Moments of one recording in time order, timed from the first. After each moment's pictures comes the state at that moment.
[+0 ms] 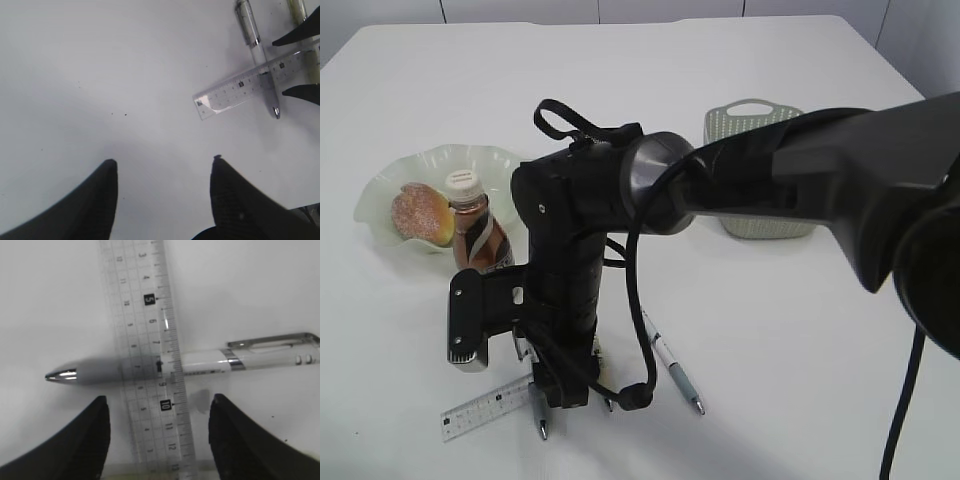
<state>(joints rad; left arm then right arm) -0.05 1.12 -0.60 -0.35 0.79 0.08 0.77 2.31 -1.77 0.14 0.98 -1.09</state>
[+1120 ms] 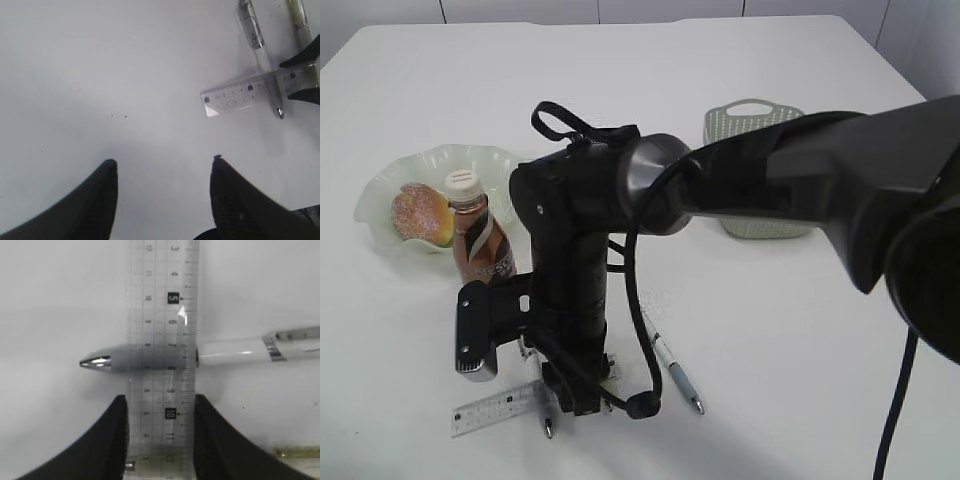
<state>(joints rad) -0.05 1.12 -0.60 -0.35 0.78 0.08 0.77 2.32 -1.78 0.13 1.07 -1.09</state>
